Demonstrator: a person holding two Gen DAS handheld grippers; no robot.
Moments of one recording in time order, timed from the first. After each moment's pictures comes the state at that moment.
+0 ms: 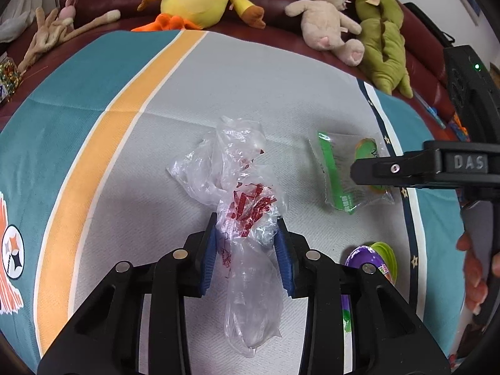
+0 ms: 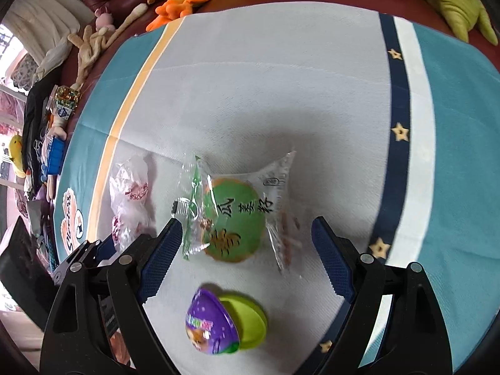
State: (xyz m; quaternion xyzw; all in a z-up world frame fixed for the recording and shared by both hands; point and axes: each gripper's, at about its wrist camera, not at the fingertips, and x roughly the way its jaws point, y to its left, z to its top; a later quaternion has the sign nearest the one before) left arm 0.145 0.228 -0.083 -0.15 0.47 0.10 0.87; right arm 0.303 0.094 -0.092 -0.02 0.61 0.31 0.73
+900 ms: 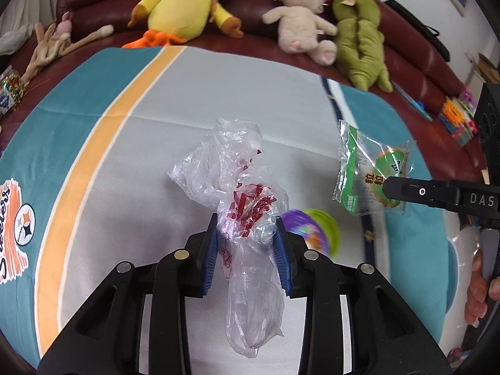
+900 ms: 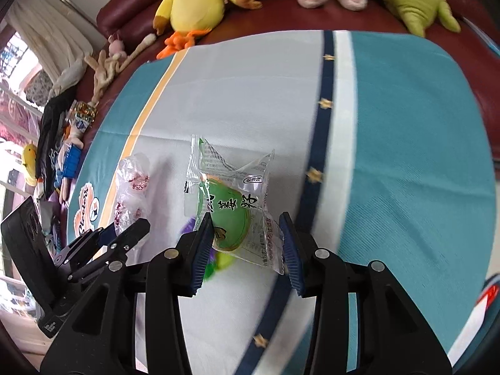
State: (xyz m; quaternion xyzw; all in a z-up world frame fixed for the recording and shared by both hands) left arm 0.111 0.166 -0.044 -0.13 0.46 0.08 0.88; right arm 0.243 -0.010 -0.047 0.03 0.56 0.31 0.77
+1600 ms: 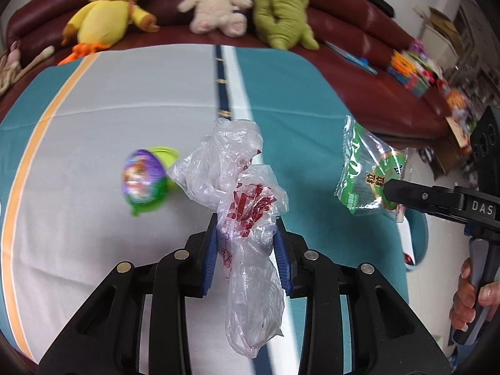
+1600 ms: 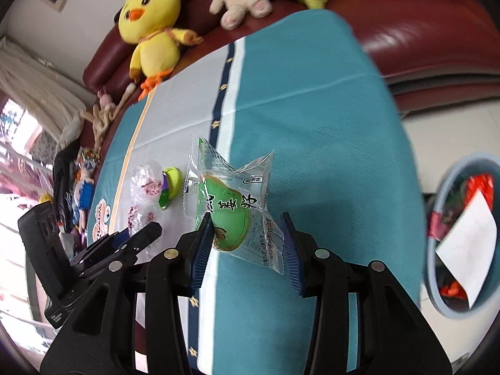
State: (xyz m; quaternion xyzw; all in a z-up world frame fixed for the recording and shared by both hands) left arm 0.078 0.014 -0.036 -0.09 0.48 -0.03 0.87; right arm 0.152 -0.195 -0.046 0.16 0.54 0.25 0.79
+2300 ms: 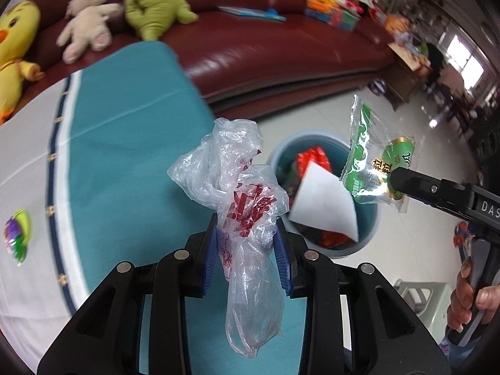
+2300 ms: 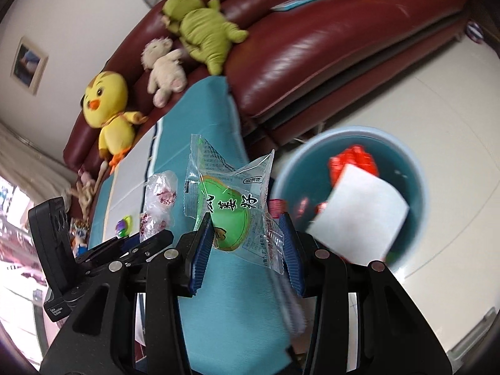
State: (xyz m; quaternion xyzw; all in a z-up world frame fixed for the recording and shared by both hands) left arm 0.115 -0.206 -0.046 0.02 0.51 -0.17 0.84; right arm 0.086 -0.420 -0.050 0.27 0.46 0.13 0.83
